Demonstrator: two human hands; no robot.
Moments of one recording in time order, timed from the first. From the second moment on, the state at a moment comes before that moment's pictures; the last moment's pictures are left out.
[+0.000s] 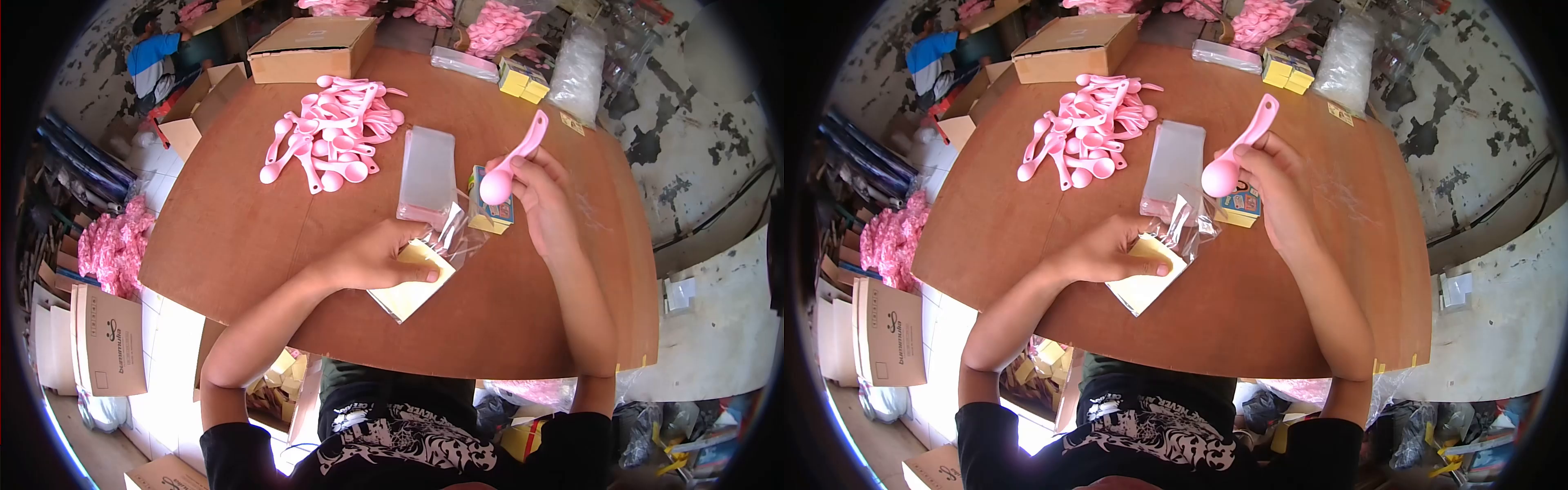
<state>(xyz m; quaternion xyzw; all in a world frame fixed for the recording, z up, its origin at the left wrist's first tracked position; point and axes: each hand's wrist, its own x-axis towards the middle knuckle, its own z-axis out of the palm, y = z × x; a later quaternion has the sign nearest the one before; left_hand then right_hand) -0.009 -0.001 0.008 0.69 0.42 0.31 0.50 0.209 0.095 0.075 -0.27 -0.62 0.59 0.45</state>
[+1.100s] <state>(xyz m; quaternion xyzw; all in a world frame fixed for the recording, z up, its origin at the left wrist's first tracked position) 0.012 -0.014 0.003 0.66 0.38 0.44 0.47 0.200 0.048 0.038 -0.26 -0.73 0.40 0.49</state>
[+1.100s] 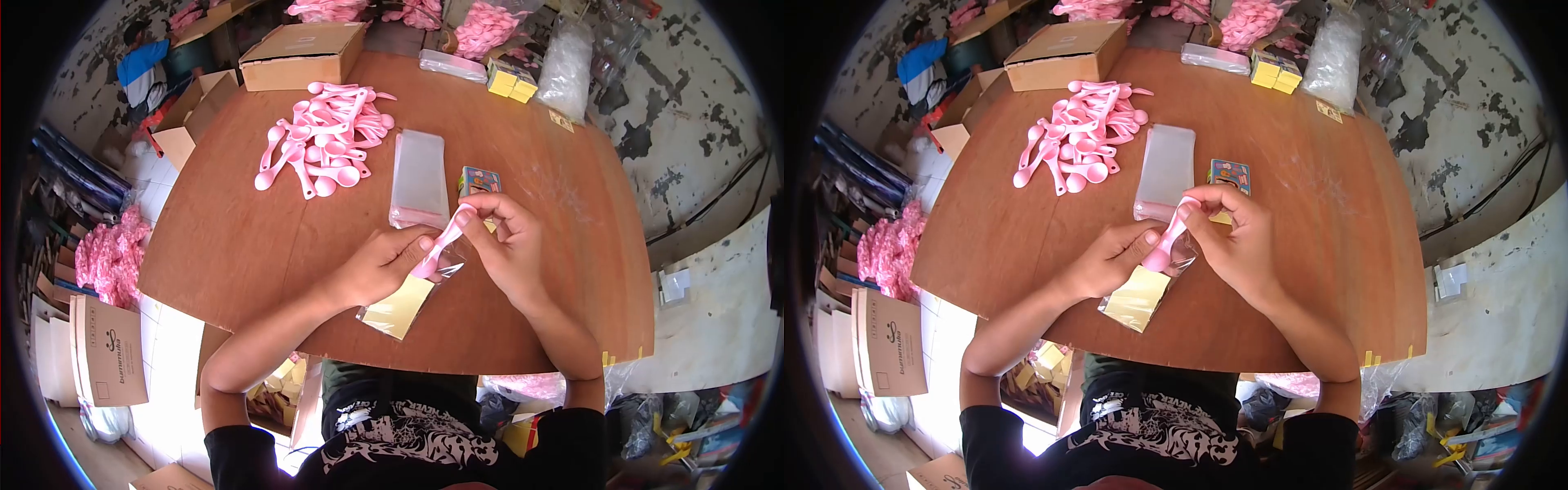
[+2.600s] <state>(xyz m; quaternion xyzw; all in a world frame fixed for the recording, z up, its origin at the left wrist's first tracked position) 0.018 -0.034 0.014 0.74 0.36 0.42 0.37 0.207 0.040 0.040 -0.21 -0.83 0.19 0.47</state>
